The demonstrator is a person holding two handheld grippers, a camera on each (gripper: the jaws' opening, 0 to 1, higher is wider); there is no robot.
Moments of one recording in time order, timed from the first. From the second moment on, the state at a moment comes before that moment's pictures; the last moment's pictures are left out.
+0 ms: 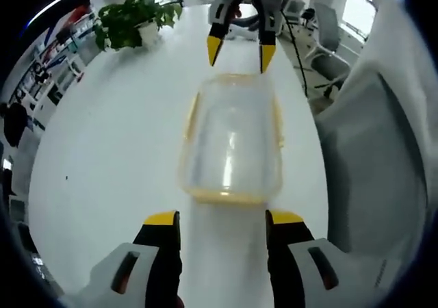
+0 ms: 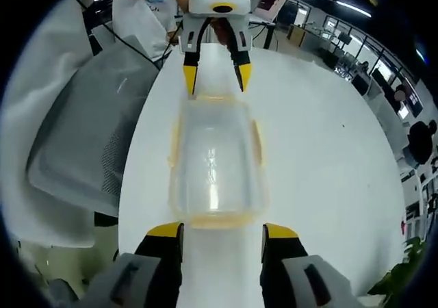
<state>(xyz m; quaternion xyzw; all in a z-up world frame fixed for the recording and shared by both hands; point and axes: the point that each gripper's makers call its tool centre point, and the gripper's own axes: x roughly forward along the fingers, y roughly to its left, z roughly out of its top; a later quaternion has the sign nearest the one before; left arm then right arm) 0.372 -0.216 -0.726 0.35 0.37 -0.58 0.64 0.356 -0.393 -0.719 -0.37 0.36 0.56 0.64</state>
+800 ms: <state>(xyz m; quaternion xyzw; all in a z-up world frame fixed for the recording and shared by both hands) 0.380 -0.230 -0.714 0.10 0.47 -0.46 0.75 0.375 -0.388 -0.706 -0.27 0.40 0.46 0.74</state>
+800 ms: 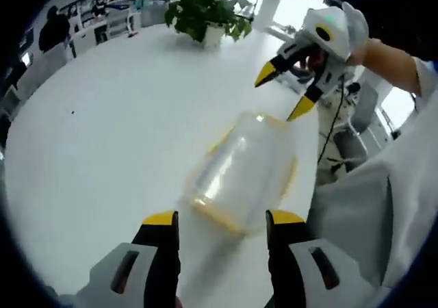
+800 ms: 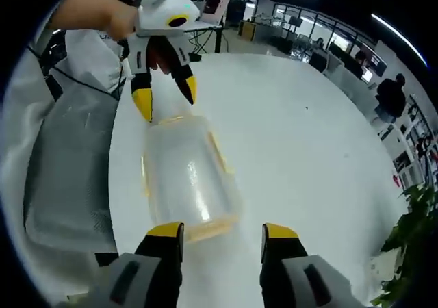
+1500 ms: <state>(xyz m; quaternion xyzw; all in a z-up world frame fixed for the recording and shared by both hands) 0.378 -0.232 -0.733 -0.02 0.52 -0.37 0.77 0.373 -0.391 -0.722 -0.08 0.50 0.35 0.79</state>
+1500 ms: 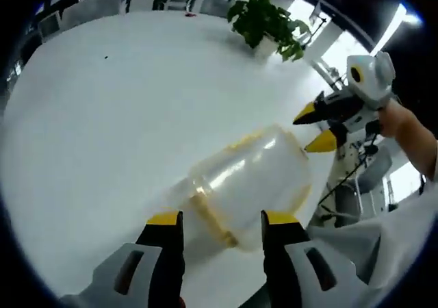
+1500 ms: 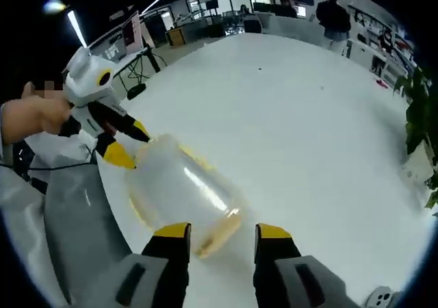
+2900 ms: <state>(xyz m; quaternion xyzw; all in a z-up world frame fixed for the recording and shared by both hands) 0.379 -0.246 -0.745 -0.08 0.53 -0.35 0.77 0.367 -0.373 -0.740 0.01 0.54 0.32 0.78</state>
